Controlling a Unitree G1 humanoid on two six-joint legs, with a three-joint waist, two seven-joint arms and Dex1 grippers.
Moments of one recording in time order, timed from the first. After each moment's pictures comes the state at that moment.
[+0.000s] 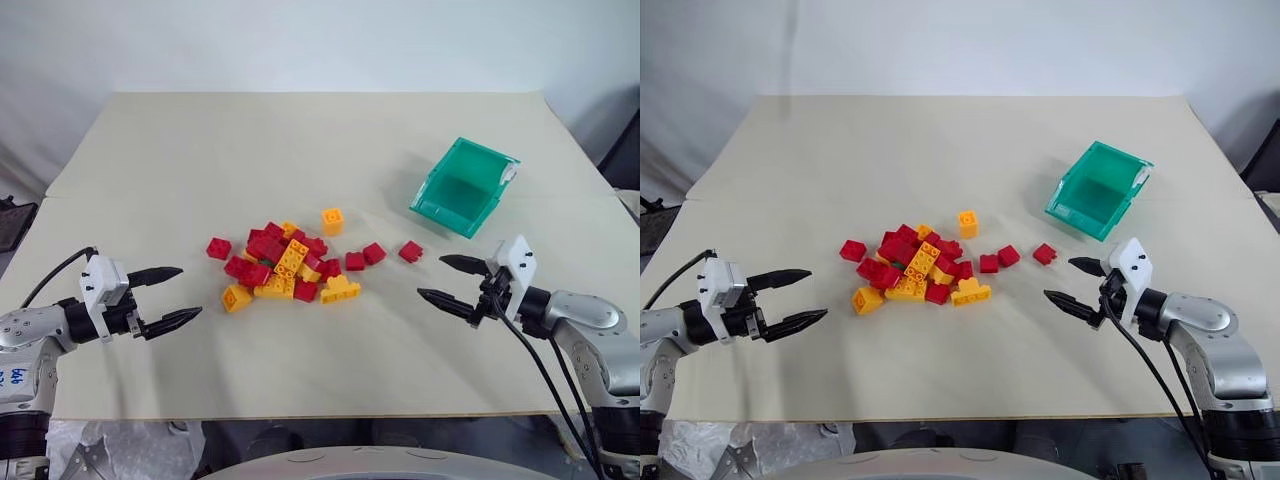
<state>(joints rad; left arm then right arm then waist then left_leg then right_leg) -0.13 0.80 0.33 0.21 -0.45 0.07 -1.19 -0.17 -0.72 -0.16 -0.15 0.45 0.40 0.93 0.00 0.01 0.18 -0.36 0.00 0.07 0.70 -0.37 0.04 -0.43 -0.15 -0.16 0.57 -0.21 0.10</state>
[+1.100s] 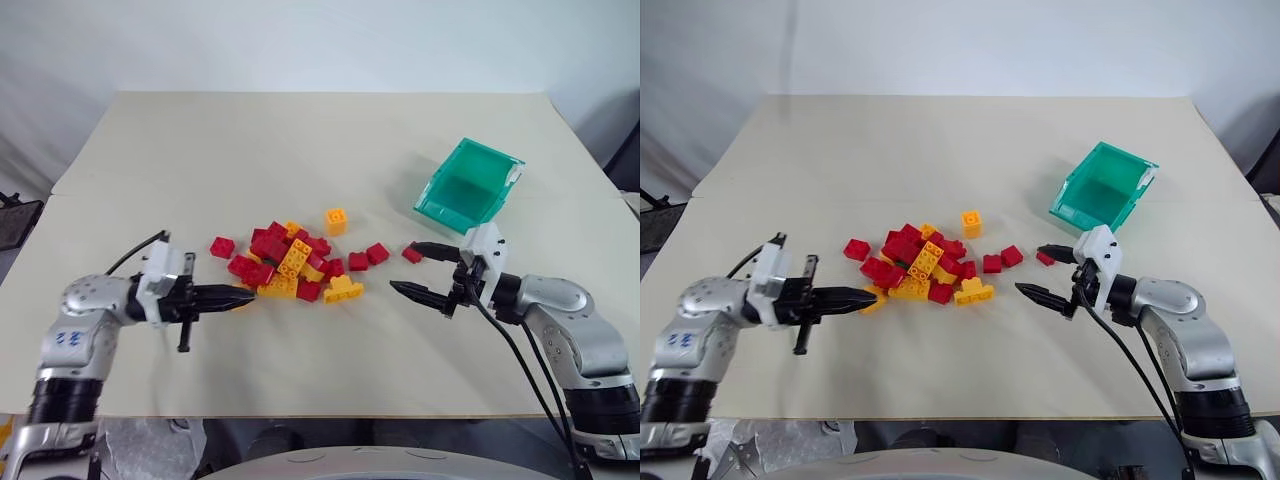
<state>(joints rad) -0.38 0.67 0.08 0.14 -0.53 0.16 -1.41 -0.29 -0.65 -0.07 -0.15 0.46 0.40 0.95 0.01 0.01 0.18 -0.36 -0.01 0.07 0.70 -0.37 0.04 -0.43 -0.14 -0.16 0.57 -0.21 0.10</state>
